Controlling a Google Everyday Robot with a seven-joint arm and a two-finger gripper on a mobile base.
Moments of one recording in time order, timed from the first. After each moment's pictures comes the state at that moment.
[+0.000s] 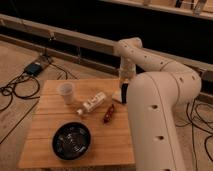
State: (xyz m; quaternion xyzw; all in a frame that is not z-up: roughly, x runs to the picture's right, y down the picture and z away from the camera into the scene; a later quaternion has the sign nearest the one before) arm 0.137 -0.011 0.887 -0.26 0.30 0.67 0.63
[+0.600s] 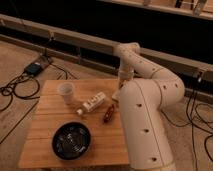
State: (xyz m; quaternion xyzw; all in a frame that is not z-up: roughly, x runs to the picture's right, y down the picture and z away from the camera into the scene) arm 0.134 0.000 0.942 -0.29 0.29 0.64 0.65
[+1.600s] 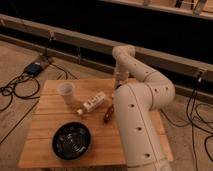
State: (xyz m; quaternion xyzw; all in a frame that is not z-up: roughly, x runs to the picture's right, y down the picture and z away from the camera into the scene) arm 0.109 -0.003 0.971 -0.30 0.25 0.61 0.69
